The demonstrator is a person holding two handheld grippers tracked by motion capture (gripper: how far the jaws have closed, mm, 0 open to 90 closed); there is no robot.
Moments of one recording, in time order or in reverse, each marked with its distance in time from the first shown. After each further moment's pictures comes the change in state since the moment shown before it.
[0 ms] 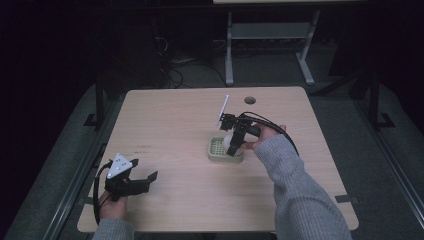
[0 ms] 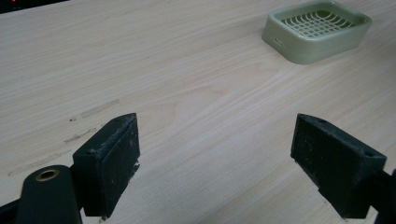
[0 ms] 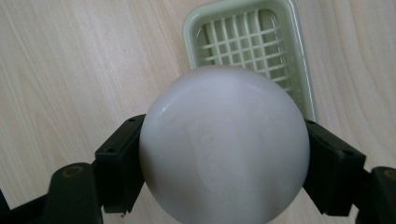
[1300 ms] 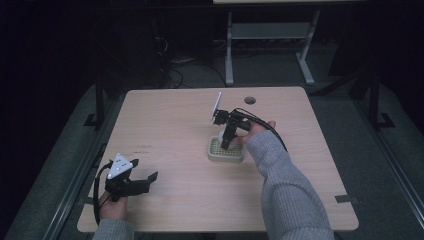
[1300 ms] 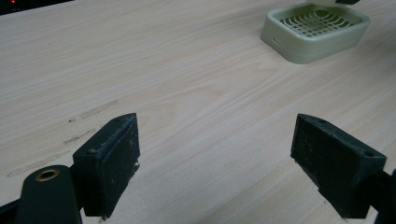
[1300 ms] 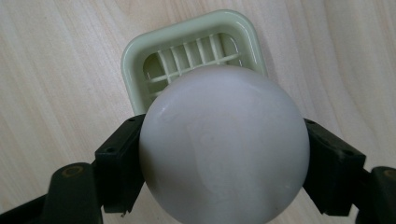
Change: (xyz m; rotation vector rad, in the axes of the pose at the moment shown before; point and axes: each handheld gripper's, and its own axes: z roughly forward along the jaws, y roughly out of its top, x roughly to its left) left arm -0.001 0.000 0.000 0.000 -0.002 0.003; right arm -0.030 0.025 0.033 0.027 -0.009 0.049
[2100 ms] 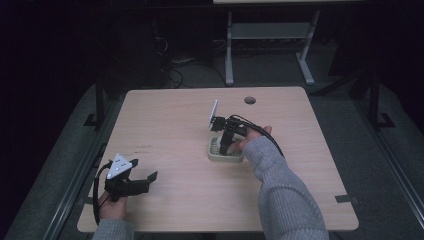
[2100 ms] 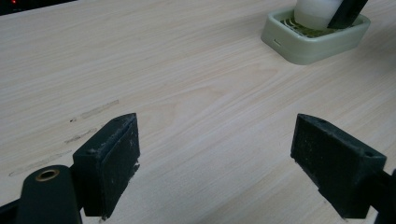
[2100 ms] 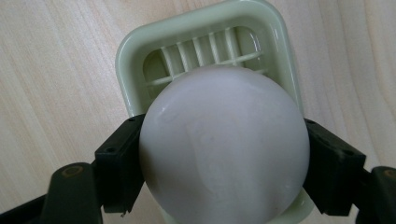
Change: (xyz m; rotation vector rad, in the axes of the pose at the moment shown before) left arm 0.000 0.000 -0.001 -0.006 0.000 -0.004; right arm 0.006 0.003 0.023 0.027 -0.004 -0.018
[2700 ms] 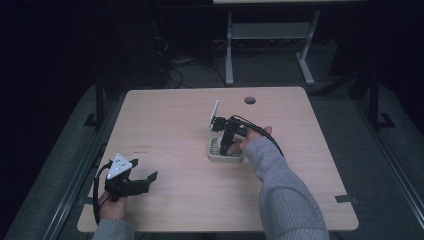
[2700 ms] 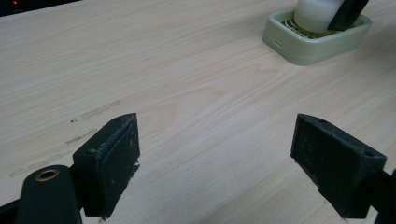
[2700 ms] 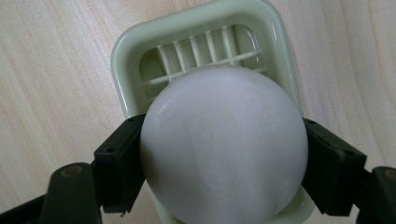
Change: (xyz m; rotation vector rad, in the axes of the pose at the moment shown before) left arm 0.000 0.000 0.000 0.003 0.000 0.007; right arm -0.001 -0.002 0.002 -0.008 0.012 0.004
